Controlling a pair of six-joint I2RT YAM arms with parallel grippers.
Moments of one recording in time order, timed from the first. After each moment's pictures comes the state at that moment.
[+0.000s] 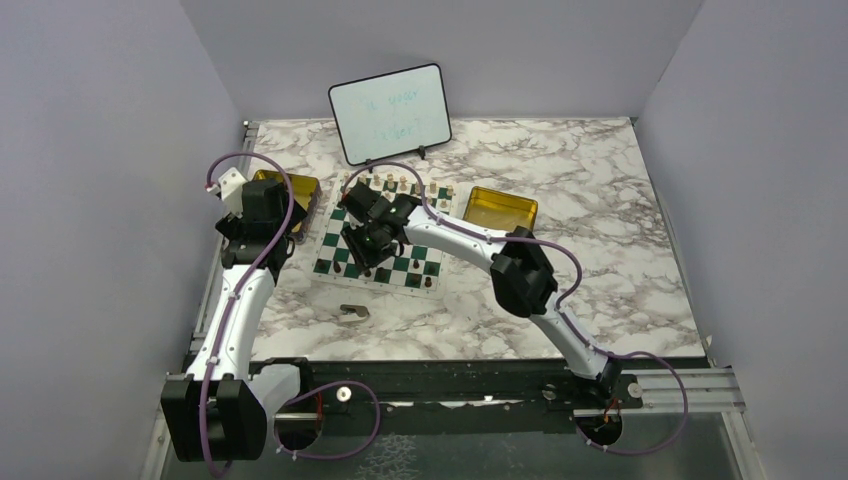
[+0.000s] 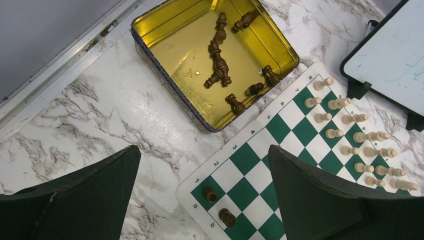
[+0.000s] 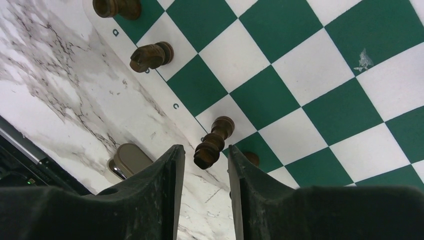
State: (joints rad) left arm 0.01 1.05 0.85 -0.40 -0.43 -0.60; right arm 0.99 2.41 2.16 -0.79 -0.13 0.36
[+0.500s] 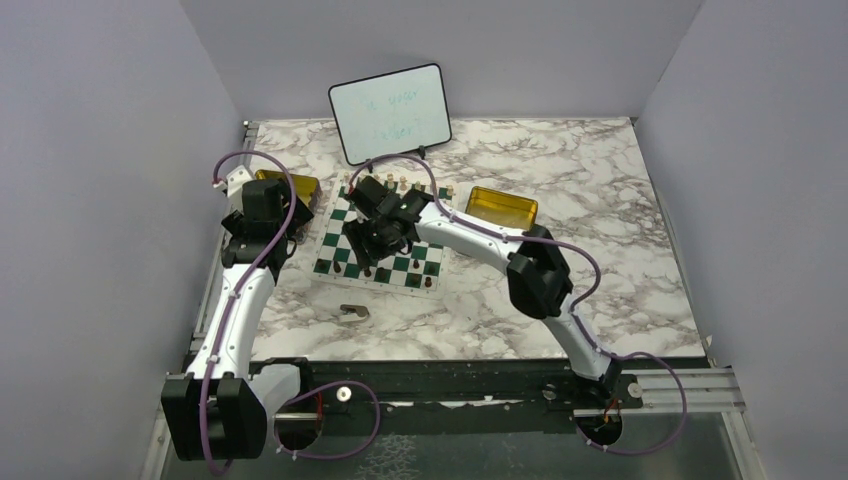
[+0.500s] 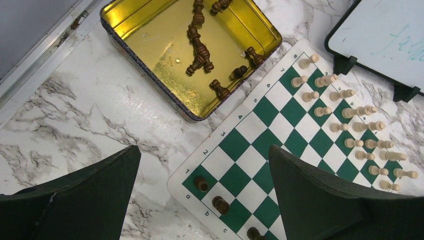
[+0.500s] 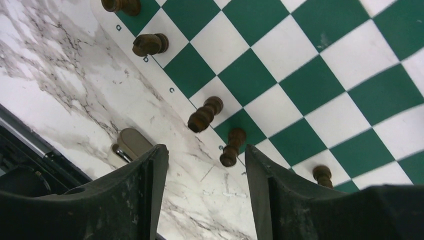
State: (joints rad) left arm 0.01 1.05 0.85 -0.40 -0.33 -0.56; right arm 0.99 2.32 2.09 -0.78 -0.09 0.37
